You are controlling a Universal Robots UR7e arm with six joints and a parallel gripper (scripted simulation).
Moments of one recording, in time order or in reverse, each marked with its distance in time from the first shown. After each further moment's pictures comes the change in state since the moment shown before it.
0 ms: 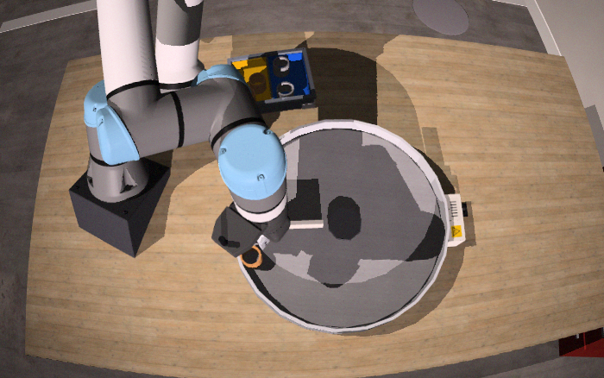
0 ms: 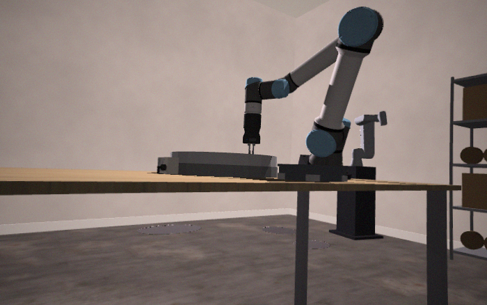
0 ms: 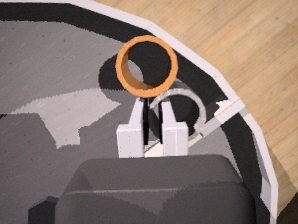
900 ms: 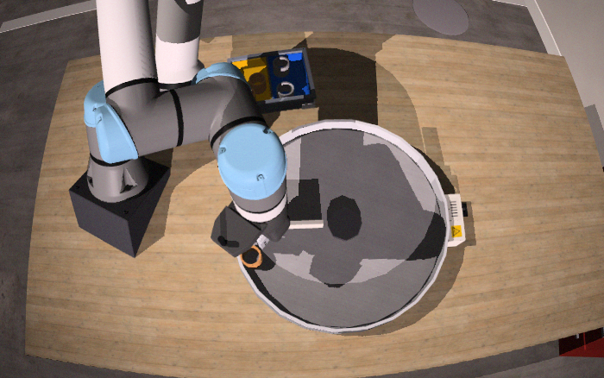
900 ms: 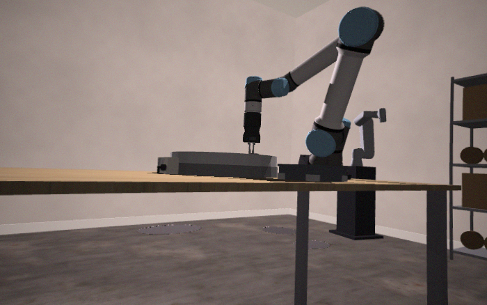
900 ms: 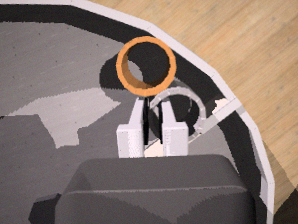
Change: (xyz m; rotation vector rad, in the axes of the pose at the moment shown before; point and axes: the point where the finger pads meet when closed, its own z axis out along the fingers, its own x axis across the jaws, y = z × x) arm 0.000 0.000 -0.005 -0.003 0.005 0.002
